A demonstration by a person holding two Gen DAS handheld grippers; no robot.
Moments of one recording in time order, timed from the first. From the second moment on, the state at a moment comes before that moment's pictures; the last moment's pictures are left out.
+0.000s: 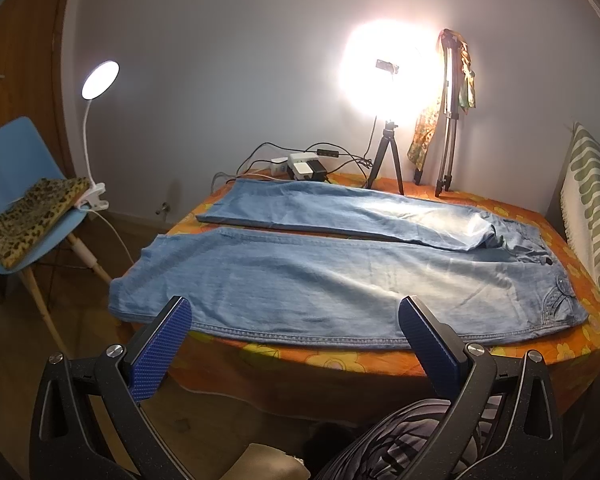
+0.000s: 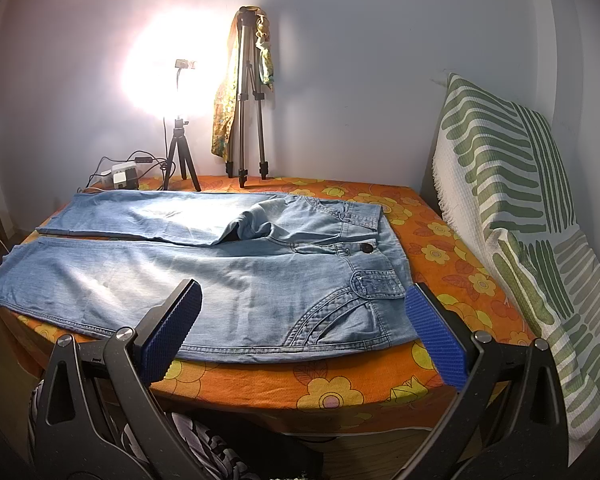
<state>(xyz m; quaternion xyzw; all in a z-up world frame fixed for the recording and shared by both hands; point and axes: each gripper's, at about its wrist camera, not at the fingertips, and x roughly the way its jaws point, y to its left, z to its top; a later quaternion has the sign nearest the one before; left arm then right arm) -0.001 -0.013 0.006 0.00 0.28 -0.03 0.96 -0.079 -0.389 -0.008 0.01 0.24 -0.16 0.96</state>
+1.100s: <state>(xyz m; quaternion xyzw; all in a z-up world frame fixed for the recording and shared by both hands) 0.073 0.124 0.041 -0.05 0.32 0.01 0.95 -0.019 -0.406 0.048 -0.04 0.24 -0.02 0.97</state>
